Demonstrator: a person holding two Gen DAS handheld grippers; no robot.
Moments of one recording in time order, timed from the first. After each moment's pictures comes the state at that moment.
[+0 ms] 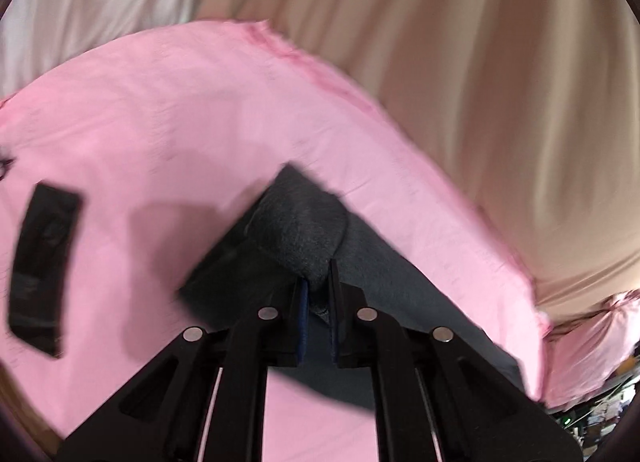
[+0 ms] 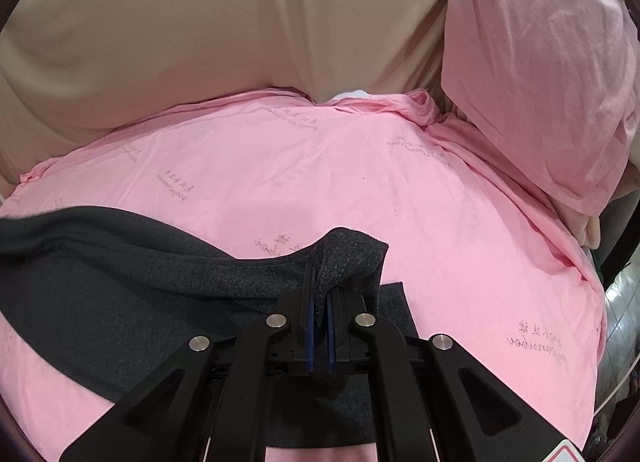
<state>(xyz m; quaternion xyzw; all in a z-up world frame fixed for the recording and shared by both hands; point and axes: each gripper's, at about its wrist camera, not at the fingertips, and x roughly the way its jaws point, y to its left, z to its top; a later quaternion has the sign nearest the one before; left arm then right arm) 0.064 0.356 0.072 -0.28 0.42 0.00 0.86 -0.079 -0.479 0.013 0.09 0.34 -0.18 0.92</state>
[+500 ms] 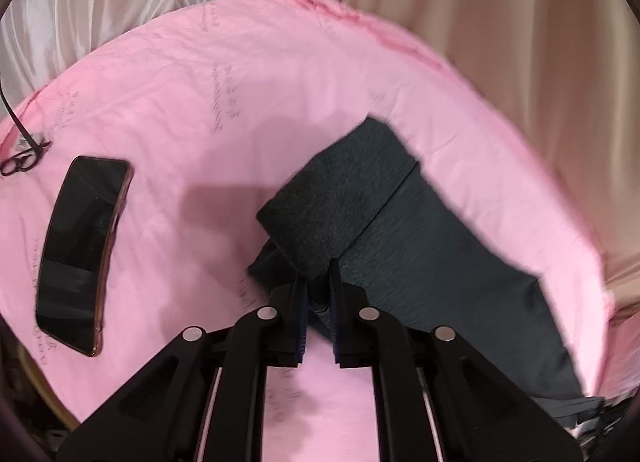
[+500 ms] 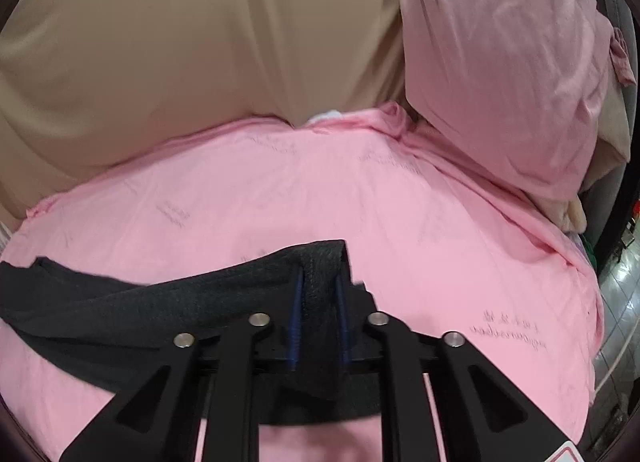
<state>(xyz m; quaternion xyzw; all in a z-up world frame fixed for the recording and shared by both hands) 0.076 0.354 0.022 -0.20 0.48 0.08 0.85 -0.129 -0.495 0.015 0.13 0.33 -0.22 0.91</state>
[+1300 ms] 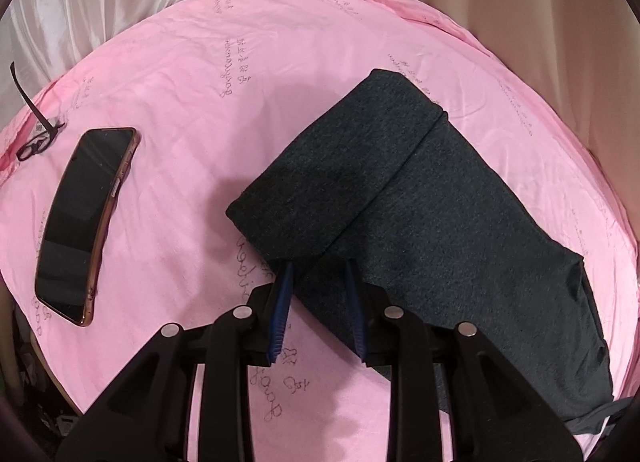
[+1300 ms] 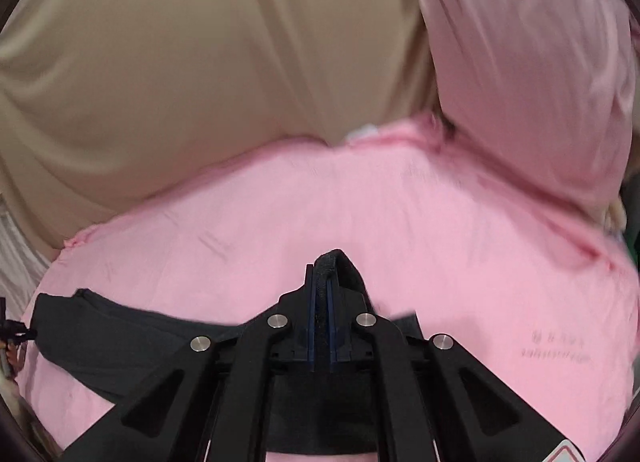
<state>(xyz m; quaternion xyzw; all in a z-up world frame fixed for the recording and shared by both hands) 0.071 0.335 -0.001 -0.16 0.50 0.13 0.84 -0.130 -0.486 0.073 0.13 0.20 -0.12 0.96</state>
